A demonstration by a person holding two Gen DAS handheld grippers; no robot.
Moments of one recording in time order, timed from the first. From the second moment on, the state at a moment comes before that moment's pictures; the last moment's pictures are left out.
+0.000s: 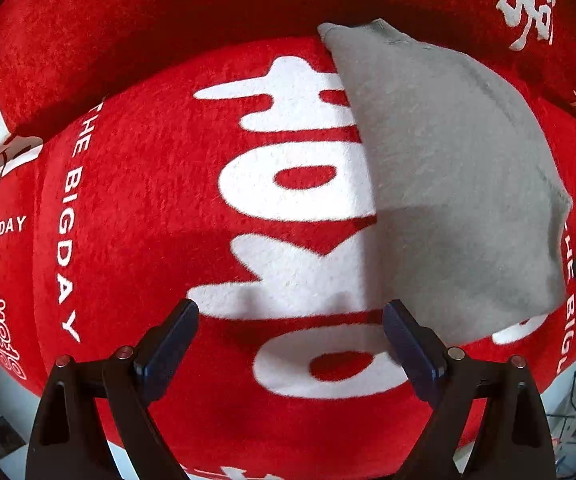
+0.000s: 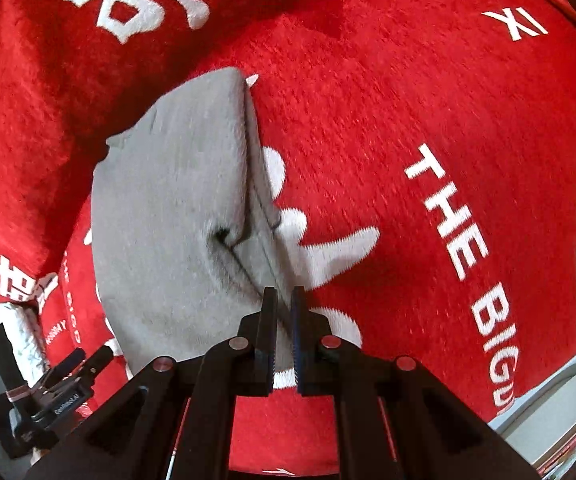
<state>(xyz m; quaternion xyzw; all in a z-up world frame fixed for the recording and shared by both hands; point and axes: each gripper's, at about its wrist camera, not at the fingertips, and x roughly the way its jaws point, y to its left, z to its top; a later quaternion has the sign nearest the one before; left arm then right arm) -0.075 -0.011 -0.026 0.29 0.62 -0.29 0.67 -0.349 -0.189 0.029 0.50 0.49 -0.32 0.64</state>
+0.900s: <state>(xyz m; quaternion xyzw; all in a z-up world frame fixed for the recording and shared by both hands) -0.034 -0.057 -0.033 0.16 0.65 -0.31 0.67 -0.330 -0.269 -0.020 0.61 0.43 -0.16 0.65</state>
